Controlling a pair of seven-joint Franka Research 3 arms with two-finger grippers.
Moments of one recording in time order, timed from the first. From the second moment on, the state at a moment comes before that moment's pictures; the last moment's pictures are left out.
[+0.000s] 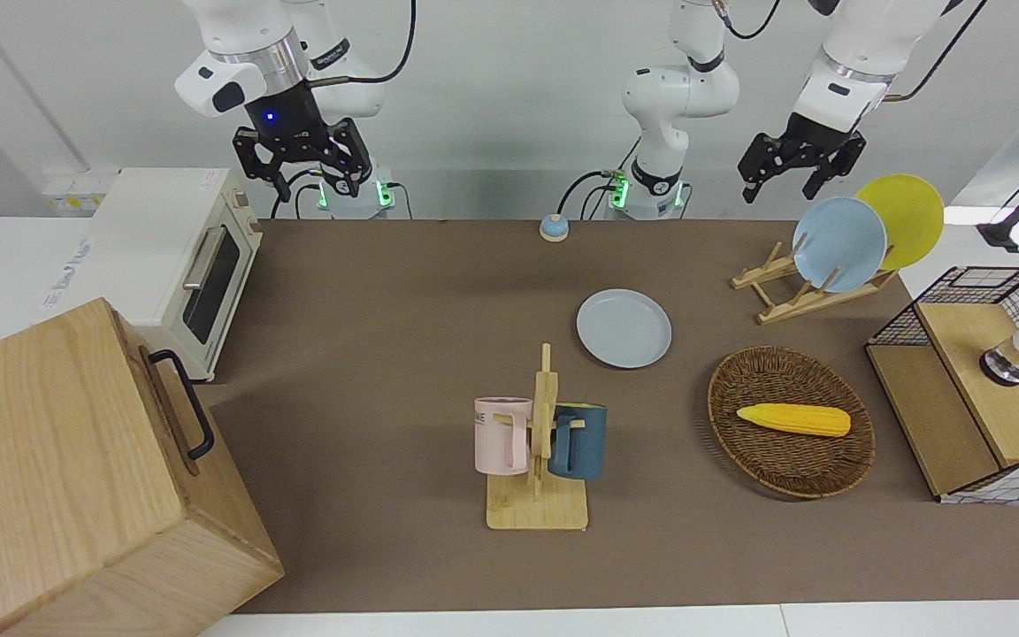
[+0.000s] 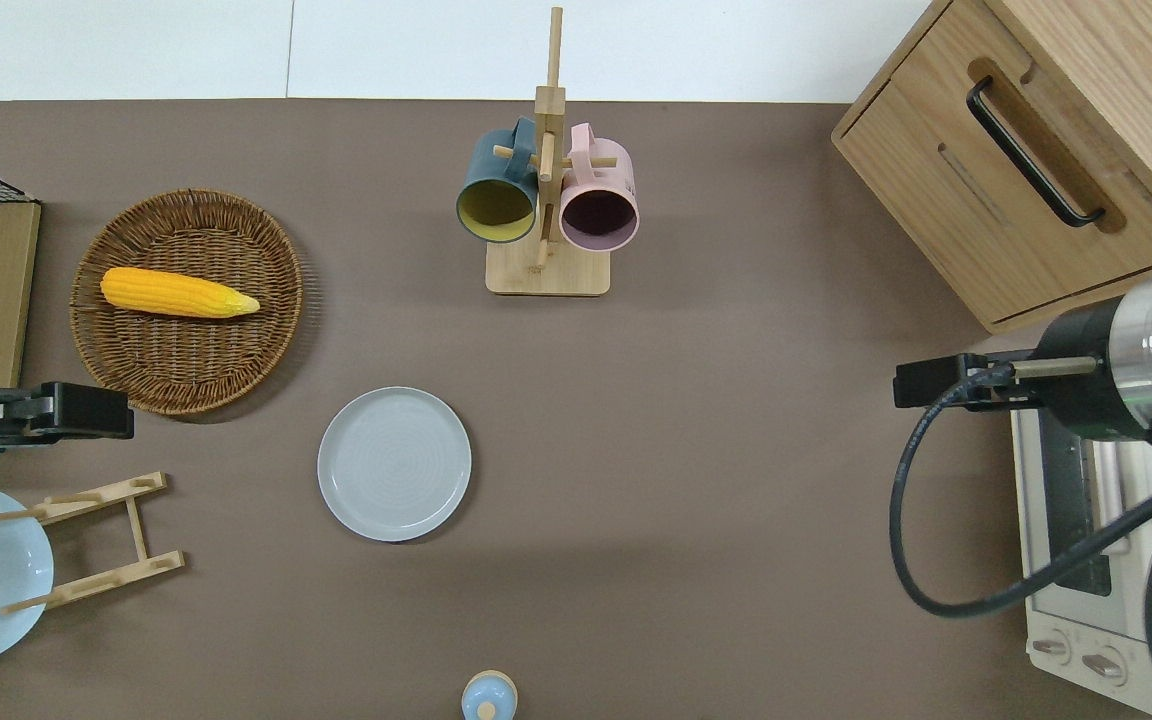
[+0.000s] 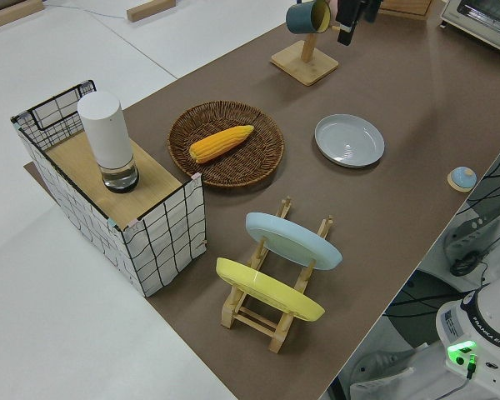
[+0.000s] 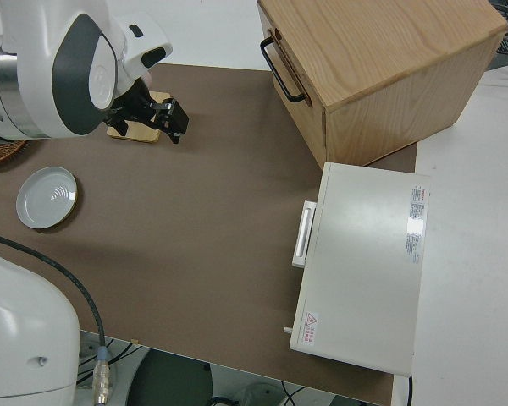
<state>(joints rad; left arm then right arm) -0.01 -0.12 -0.05 -1.63 -0.02 1.50 -0.12 -0.21 -0.06 0.37 -1.54 0.10 1.52 0.18</state>
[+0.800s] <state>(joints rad) -0.01 -0.12 -0.05 -1.63 -0.02 1.50 -0.12 -0.21 -0.06 0.37 -1.54 0.10 1.52 0.18</state>
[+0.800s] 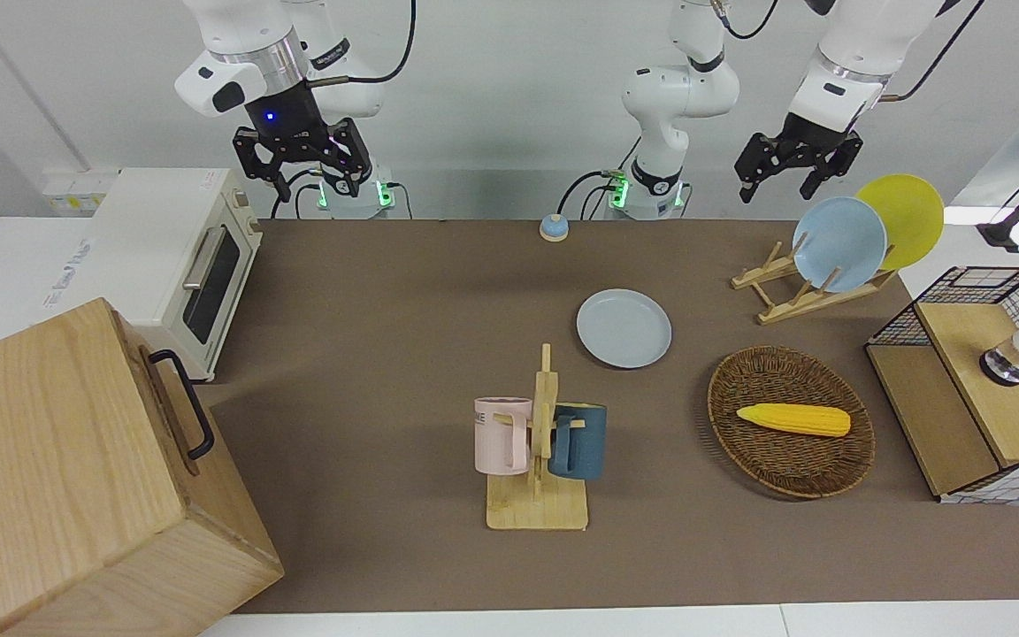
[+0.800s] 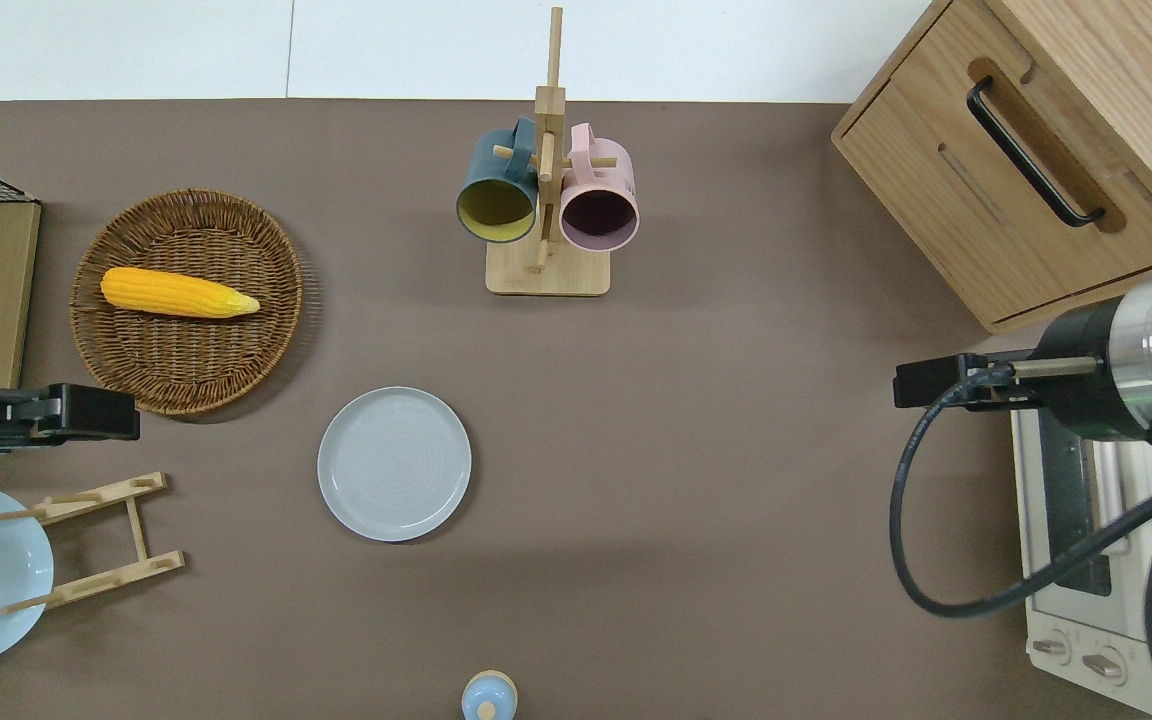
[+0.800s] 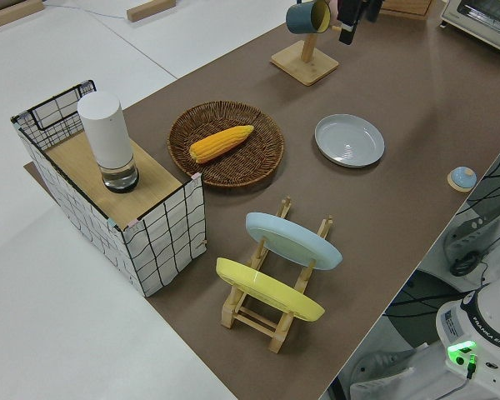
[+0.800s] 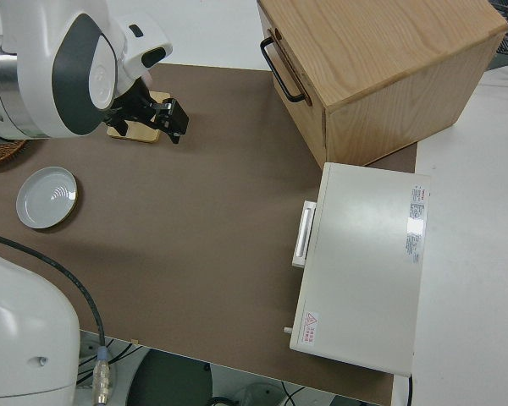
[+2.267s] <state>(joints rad) -0.01 -0.18 -0.02 -1.74 -0.04 1.49 -0.12 -0.21 -0.06 0.37 -1.54 0.10 1.52 0.18</state>
